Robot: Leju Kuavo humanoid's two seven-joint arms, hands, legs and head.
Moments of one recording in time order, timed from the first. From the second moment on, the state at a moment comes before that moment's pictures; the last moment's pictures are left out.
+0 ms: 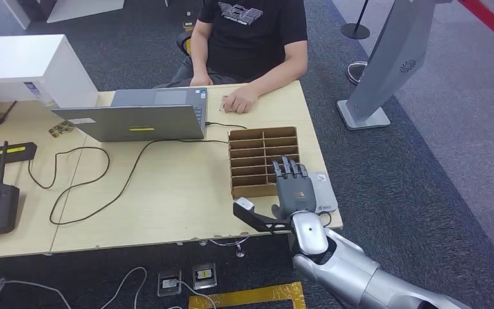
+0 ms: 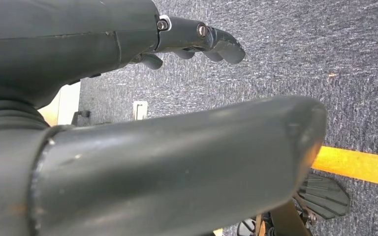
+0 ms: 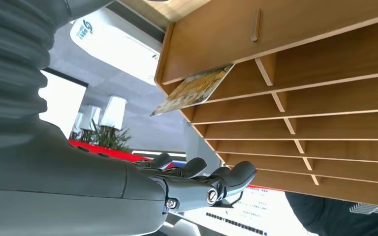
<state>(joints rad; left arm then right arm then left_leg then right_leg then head) -0.12 0.07 -1.35 -0.31 1.28 0.41 -0.03 -0.60 -0.21 0.98 -0.92 1.12 -0.18 0.64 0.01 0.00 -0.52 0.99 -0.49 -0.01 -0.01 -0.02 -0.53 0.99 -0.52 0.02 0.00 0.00</state>
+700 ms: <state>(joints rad) -0.12 0.07 -1.35 -0.32 1.27 0.40 -0.03 -0.61 -0.20 1.03 -0.92 1.00 -0.22 0.63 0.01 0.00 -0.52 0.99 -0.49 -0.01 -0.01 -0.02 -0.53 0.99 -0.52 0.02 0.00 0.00</state>
